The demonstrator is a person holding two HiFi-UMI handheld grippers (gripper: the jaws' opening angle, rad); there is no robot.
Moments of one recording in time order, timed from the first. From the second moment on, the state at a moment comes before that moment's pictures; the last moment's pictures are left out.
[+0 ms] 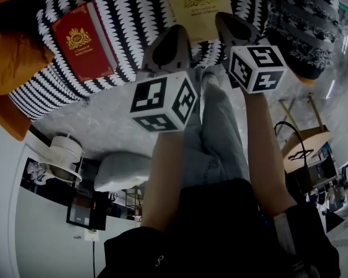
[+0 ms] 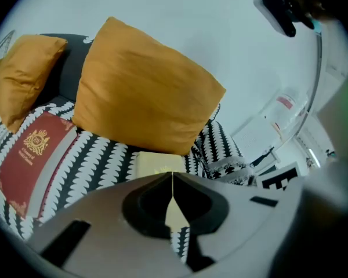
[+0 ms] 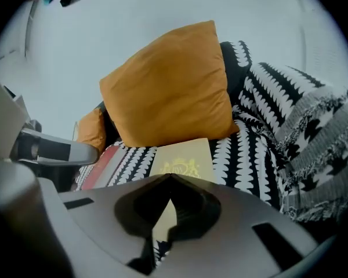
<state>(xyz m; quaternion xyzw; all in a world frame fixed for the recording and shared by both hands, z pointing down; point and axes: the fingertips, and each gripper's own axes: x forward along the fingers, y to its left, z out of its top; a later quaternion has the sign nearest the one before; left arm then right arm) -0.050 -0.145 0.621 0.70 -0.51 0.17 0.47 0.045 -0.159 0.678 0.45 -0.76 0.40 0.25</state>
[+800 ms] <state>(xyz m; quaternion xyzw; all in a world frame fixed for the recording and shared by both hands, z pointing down) -0.087 -0.122 0.524 0.66 -0.60 0.07 0.45 0.025 -0.136 0.541 0.44 -0.80 0.33 0.23</state>
